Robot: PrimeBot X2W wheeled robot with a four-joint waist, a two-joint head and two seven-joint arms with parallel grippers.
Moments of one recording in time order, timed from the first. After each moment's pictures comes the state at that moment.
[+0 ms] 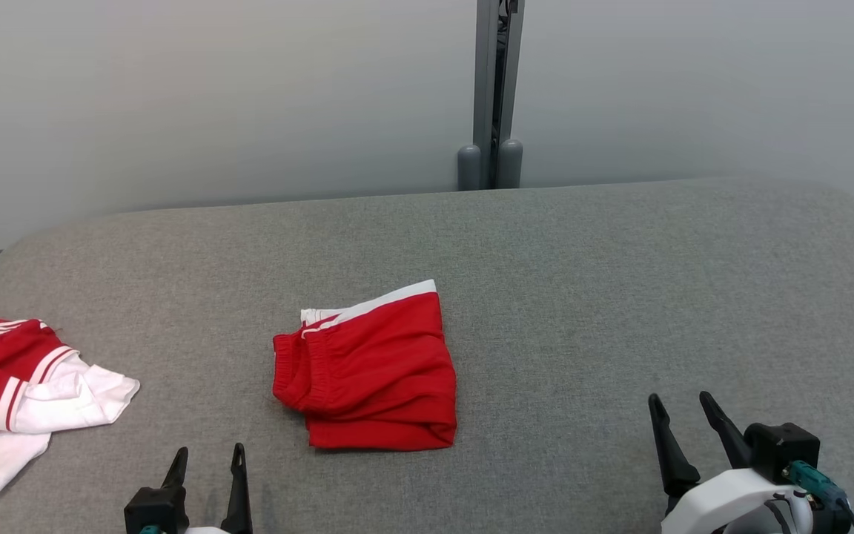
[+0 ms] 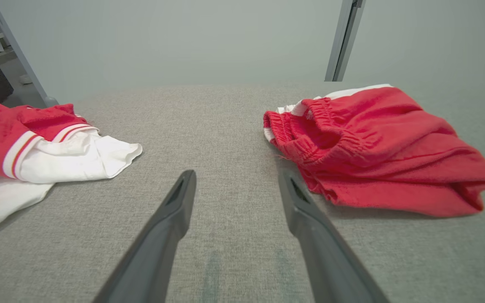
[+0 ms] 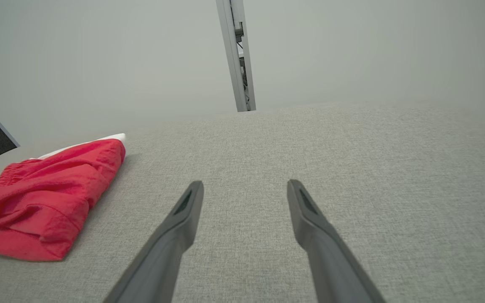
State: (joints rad) left arm -0.01 0.05 -0.05 0.49 -0.14 0.07 -0.26; right arm -0.14 -0.05 0.11 0.55 0.24 0.13 -0.26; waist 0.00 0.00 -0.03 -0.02
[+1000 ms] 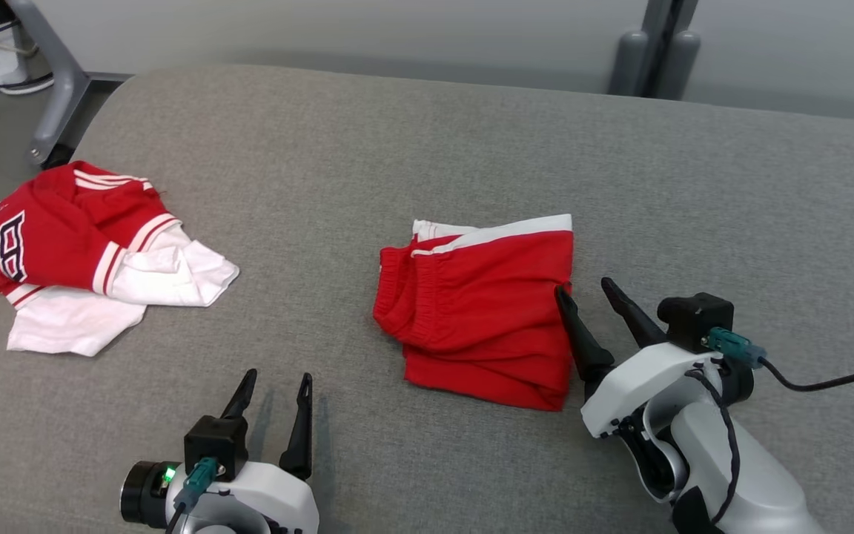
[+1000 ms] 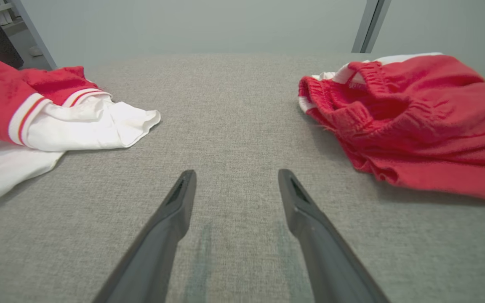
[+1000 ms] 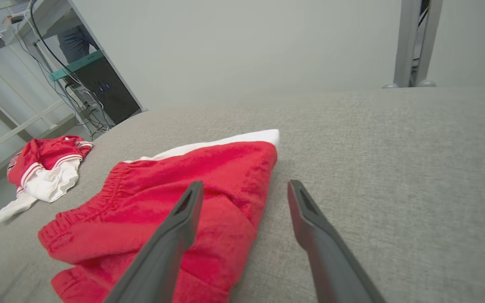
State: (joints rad) left arm -0.15 0.05 -0.23 0.48 -0.19 0.06 -0.26; right arm -0.52 -0.05 0.42 0.74 0.49 0.13 -0.26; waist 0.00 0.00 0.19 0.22
